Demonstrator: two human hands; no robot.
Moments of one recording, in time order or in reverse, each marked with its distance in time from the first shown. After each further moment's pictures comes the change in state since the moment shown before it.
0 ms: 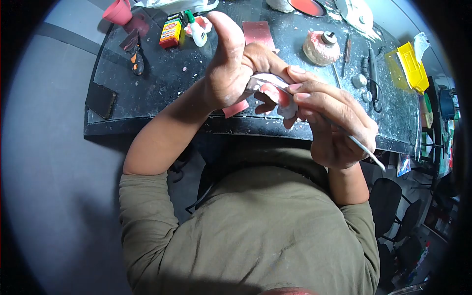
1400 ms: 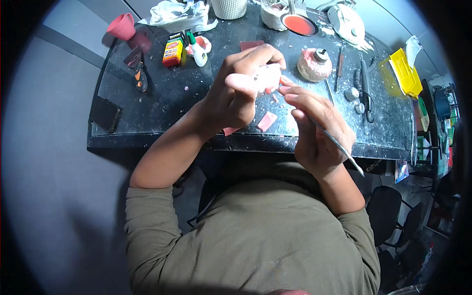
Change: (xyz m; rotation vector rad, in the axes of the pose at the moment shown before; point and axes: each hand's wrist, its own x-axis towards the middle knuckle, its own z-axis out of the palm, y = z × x) left_hand 0.015 -0.006 0.003 0.690 0.455 0.426; right_hand -0.002 0.007 0.017 -0.121 0.102 0.023
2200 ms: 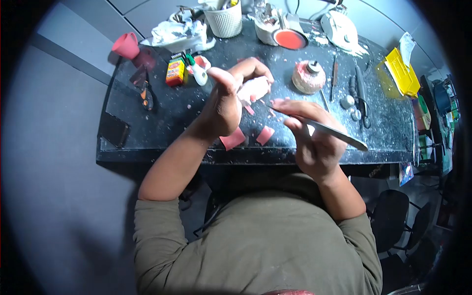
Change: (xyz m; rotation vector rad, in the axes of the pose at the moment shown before) left_hand 0.002 0.004 -0.003 -0.145 -0.015 -0.301; right_hand -0.005 0.006 -0.002 0.168 0.028 0.165
